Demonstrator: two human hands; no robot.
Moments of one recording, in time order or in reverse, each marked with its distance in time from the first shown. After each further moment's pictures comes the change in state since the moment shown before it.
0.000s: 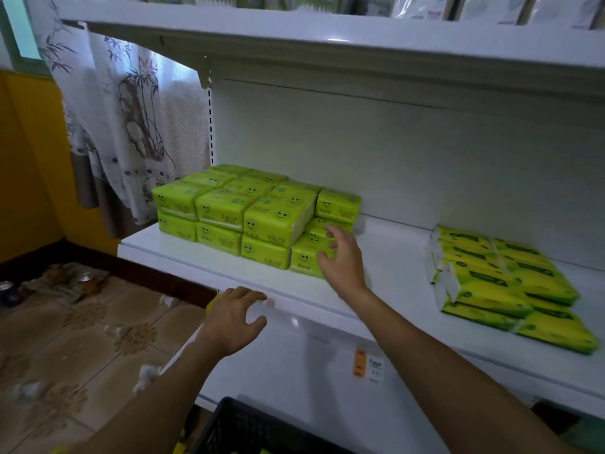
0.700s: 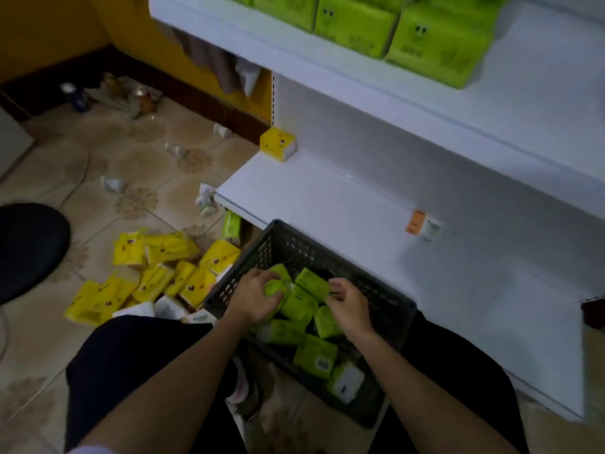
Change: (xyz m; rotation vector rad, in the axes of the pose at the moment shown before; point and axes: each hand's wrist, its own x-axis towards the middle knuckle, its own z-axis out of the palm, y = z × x) left_hand -0.211 -0.060 0.185 -0.357 -0.359 -0.669; right_hand -0.301 0.173 0.134 0.060 -0.589 0.663
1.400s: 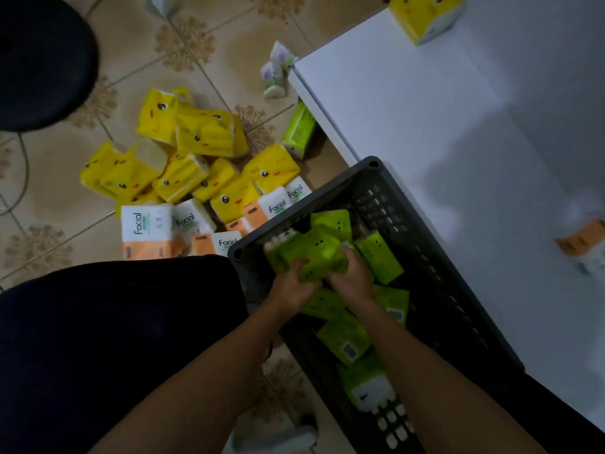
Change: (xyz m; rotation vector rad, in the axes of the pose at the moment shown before) left_hand 0.088 -0.105 0.095 -0.524 -0.135 -0.667; right_hand 0.144 0.062 0.152 -0.373 -0.437 0.105
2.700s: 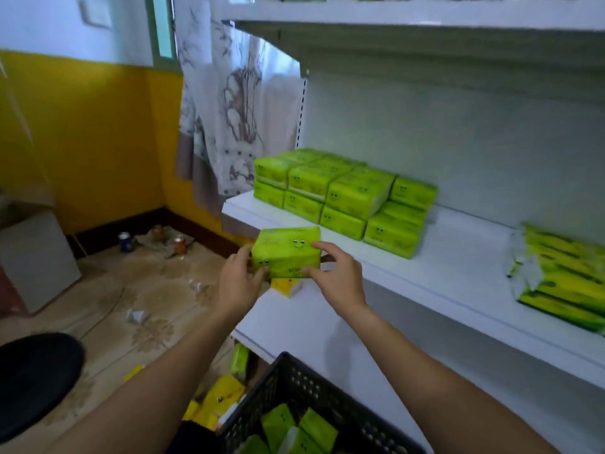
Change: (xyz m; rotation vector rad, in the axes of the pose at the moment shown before) left_hand -0.334 0.213 -0.157 0.110 0.604 1.206; right_hand -0.344 -0.233 -0.225 0.305 0.794 -0.816
